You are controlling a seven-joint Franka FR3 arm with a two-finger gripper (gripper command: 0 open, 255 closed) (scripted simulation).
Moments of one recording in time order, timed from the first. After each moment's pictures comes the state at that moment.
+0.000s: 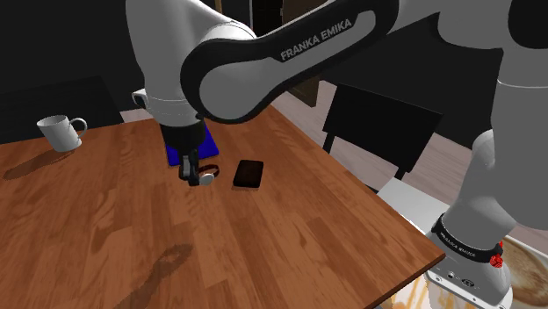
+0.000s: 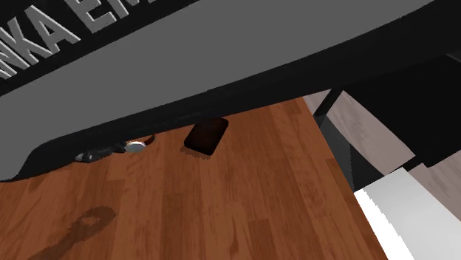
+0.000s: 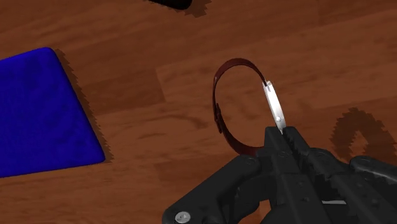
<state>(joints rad) 0.45 0.34 0.42 -1.66 -0.25 2.05 -0.12</state>
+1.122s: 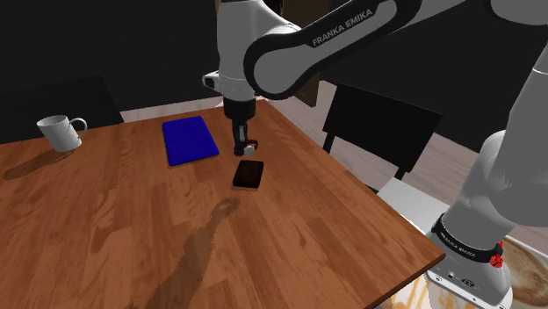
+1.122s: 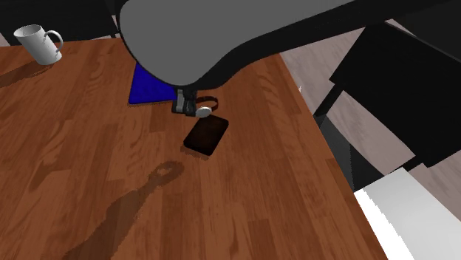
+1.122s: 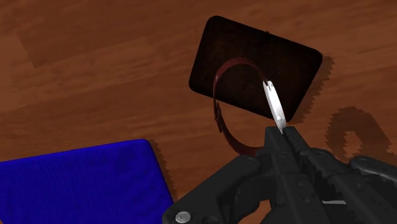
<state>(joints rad) 0.25 0.12 0.35 -1.97 -0.12 2.19 -0.41</state>
